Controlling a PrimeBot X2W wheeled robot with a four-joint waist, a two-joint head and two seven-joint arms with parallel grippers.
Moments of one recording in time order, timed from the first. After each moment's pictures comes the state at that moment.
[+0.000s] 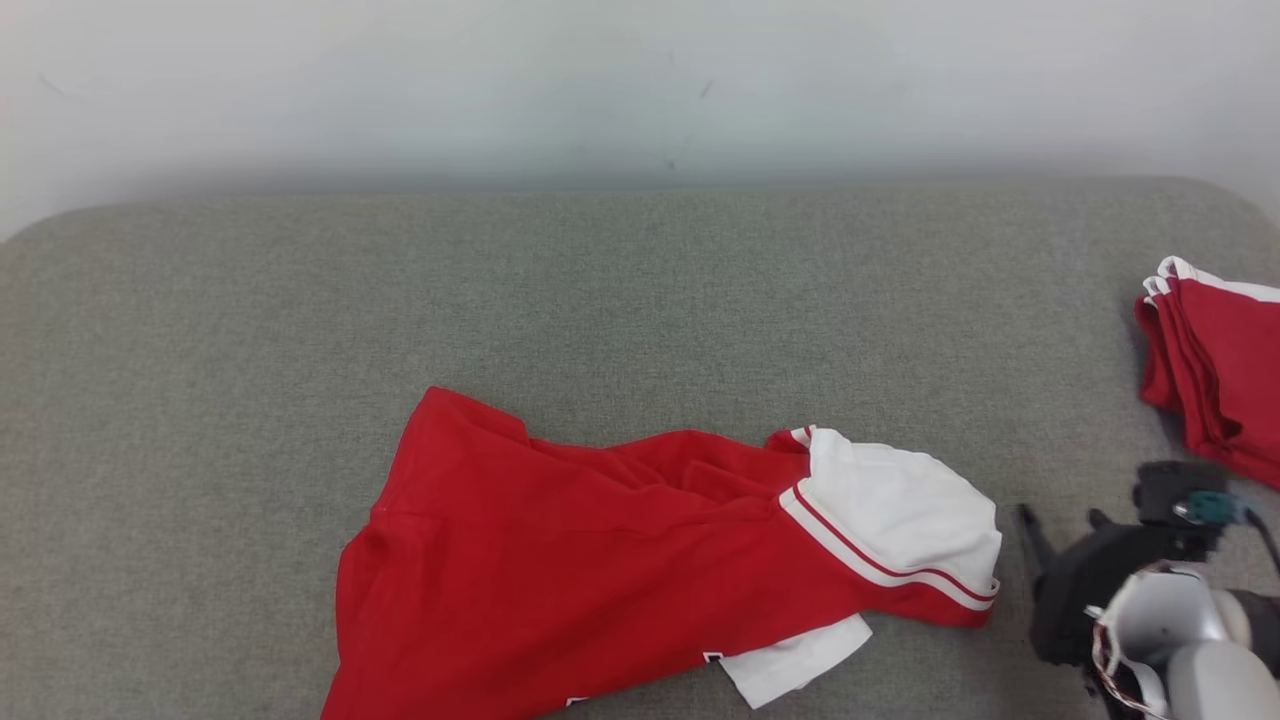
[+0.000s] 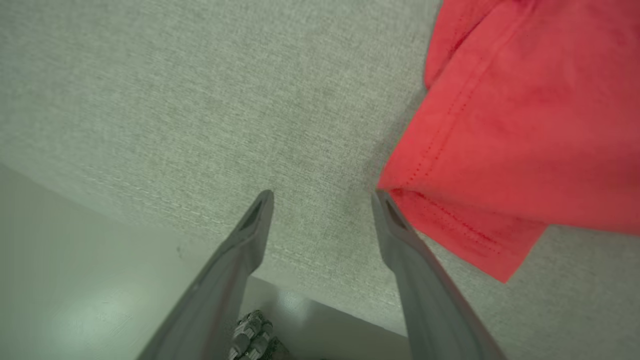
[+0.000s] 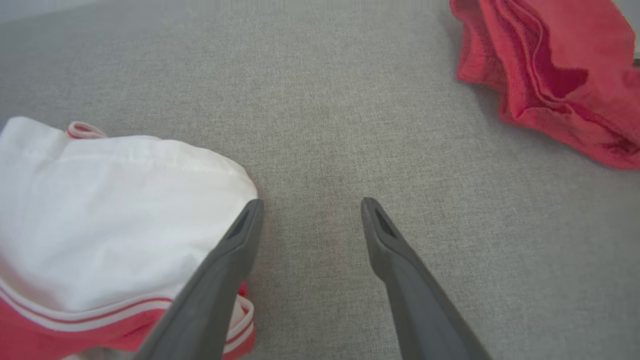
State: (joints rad) left arm 0.21 0.50 -0.40 -0.15 -0.82 0.64 0.20; right arm -0.22 -0.09 -0.21 0.24 0.08 0.13 0.49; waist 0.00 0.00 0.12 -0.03
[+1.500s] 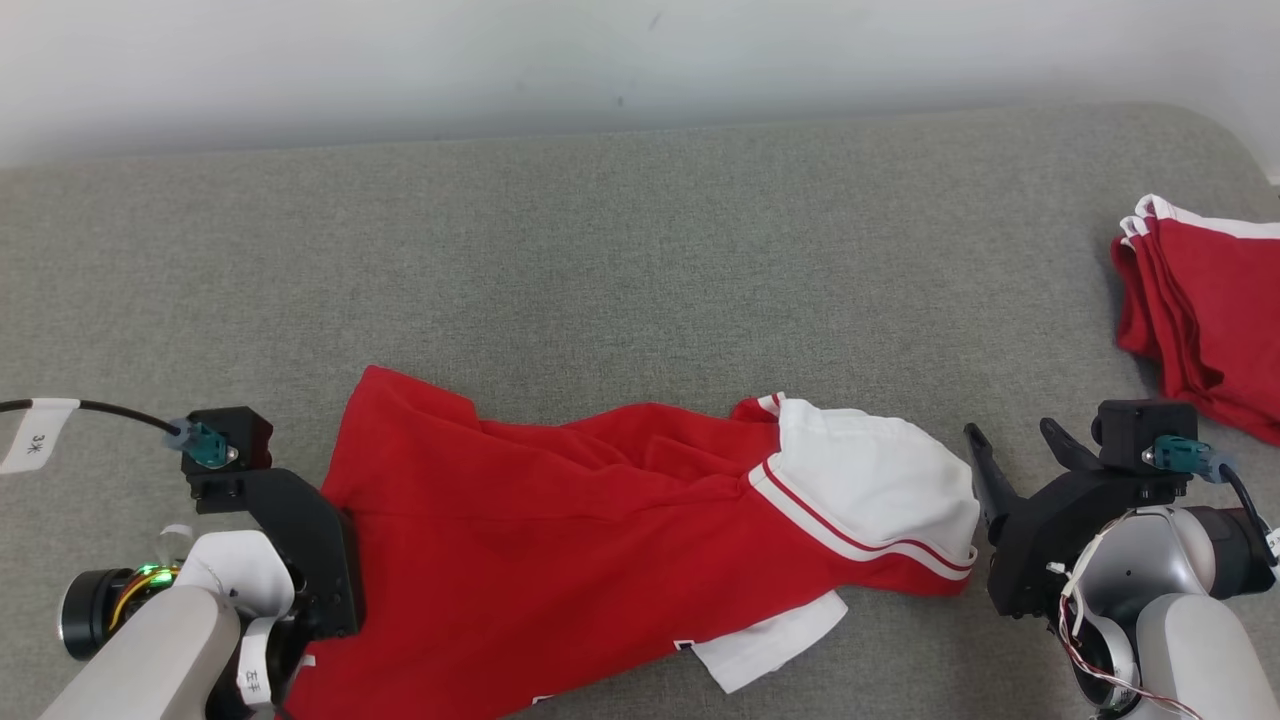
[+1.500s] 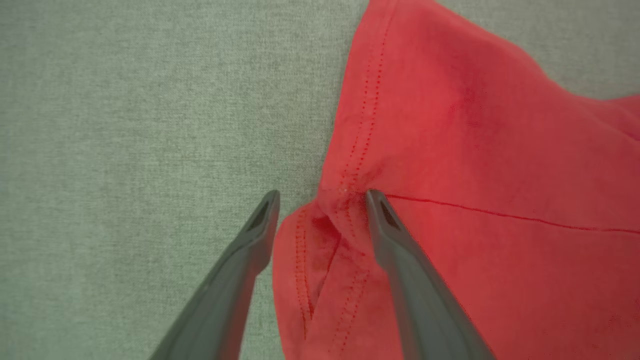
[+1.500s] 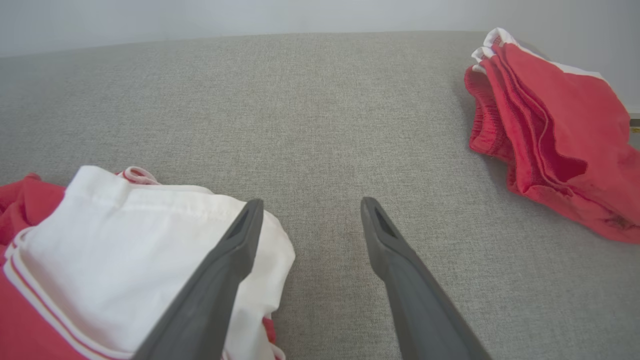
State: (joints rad) left arm -0.49 0.55 -0.58 0.18 -0.78 0.38 0.63; right arm -0.24 -0.10 -0.10 0.07 0.10 0.13 0.47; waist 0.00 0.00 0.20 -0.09
